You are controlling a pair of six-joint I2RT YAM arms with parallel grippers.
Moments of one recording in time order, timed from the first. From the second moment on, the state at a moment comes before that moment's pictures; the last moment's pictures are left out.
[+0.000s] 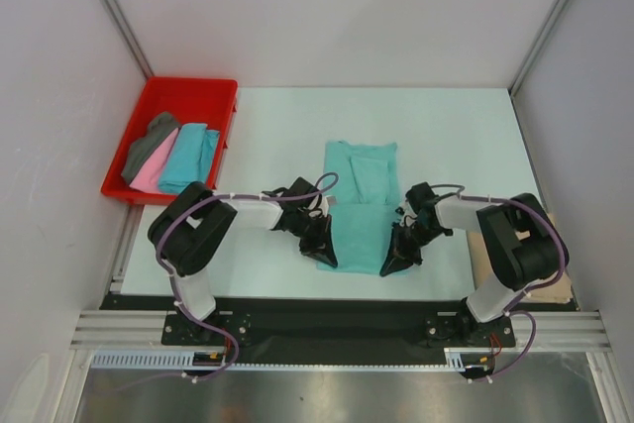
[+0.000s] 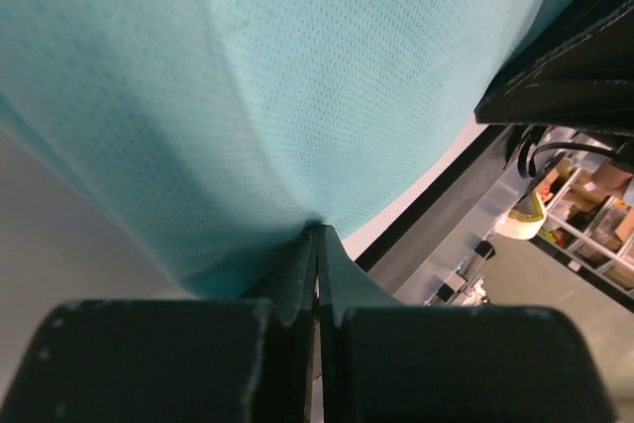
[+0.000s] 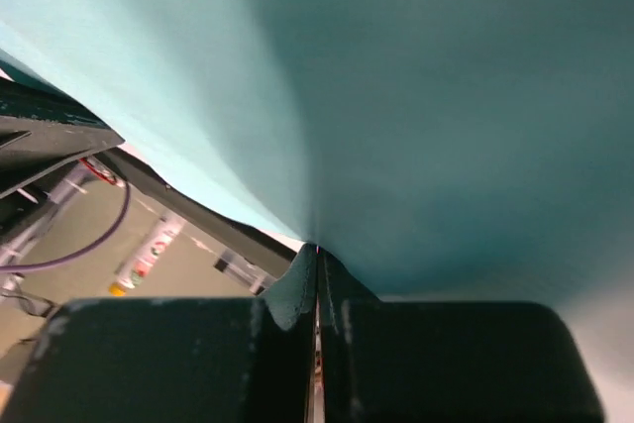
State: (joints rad) left arm -0.71 1.82 0.88 -0.25 0.65 -0.63; right arm 0.39 1.66 0.70 -0.55 -0.67 0.55
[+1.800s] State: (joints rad) left arm -0.45 1.59 1.11 -0.51 0.37 -0.35; right arm -0.01 1.51 0.96 -0.63 -0.43 0.47
